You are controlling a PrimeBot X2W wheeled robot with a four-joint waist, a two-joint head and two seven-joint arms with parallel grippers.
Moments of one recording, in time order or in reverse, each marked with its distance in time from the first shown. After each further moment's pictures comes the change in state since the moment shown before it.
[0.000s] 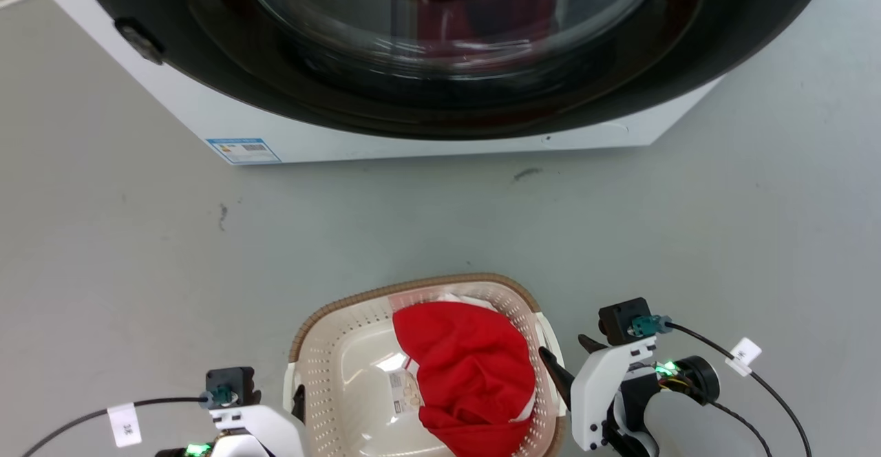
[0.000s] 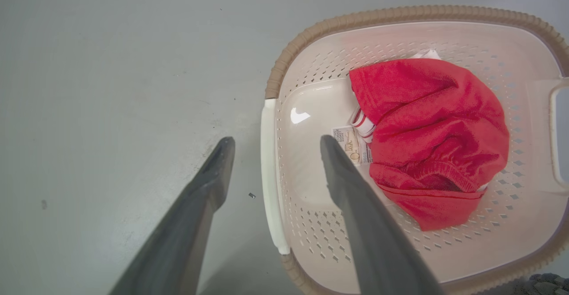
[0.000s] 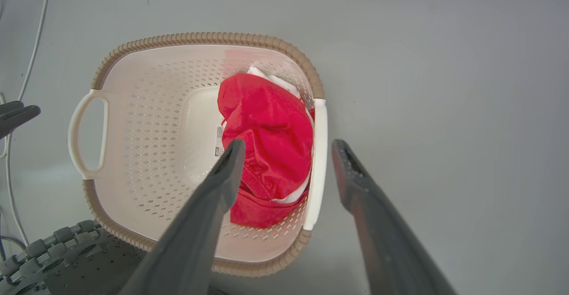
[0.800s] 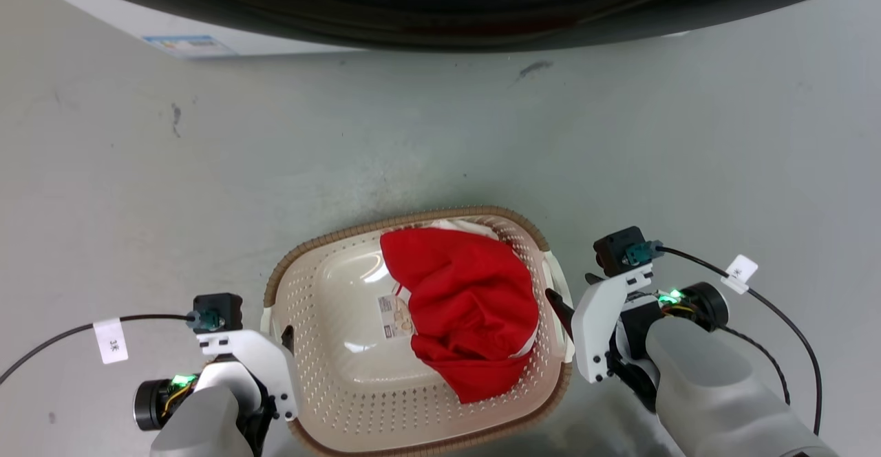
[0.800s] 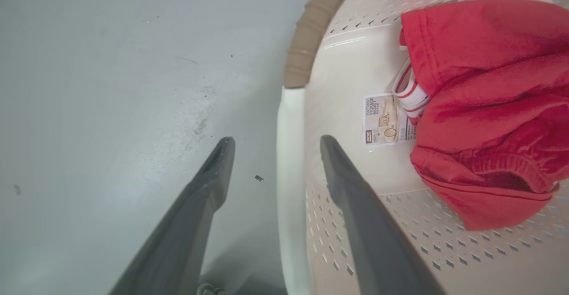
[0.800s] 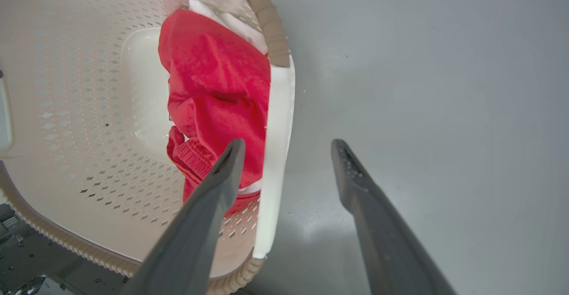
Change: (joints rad) left arm -0.210 0.040 -0.026 0.117 -0.024 -0.007 0.099; right arm -0.255 0.000 0.207 0.195 0.136 0.000 0.024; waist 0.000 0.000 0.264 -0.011
